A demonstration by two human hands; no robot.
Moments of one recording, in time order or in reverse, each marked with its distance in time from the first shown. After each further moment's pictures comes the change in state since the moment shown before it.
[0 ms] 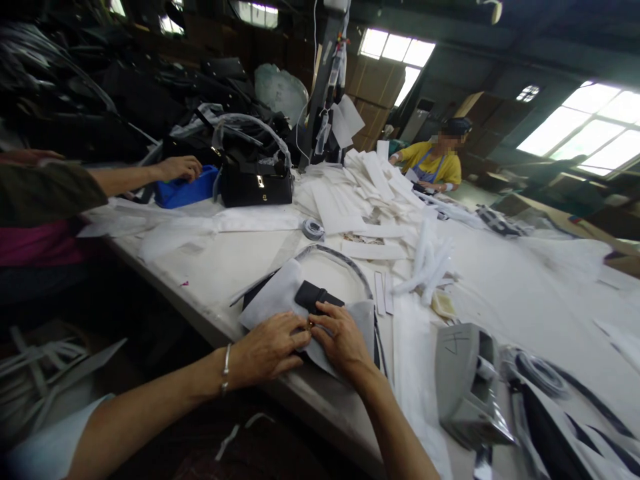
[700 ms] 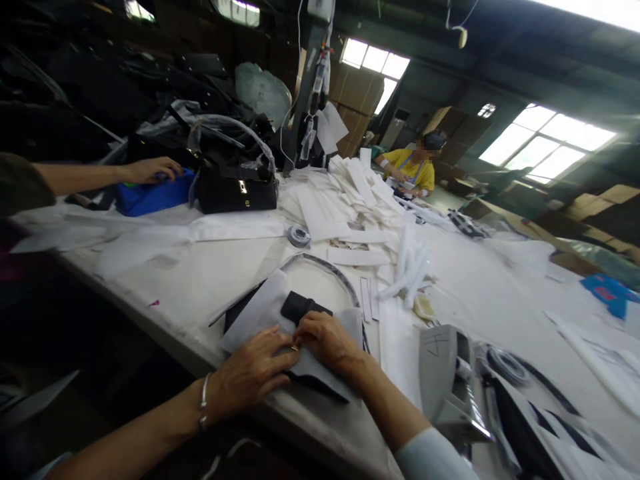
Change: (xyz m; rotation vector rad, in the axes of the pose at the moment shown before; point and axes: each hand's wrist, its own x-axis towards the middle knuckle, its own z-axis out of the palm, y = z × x) left_hand -0.011 -0.013 0.023 -0.105 0.099 -0.003; right_hand 0.033 0.000 -0.015 0.031 -0.205 -0.242
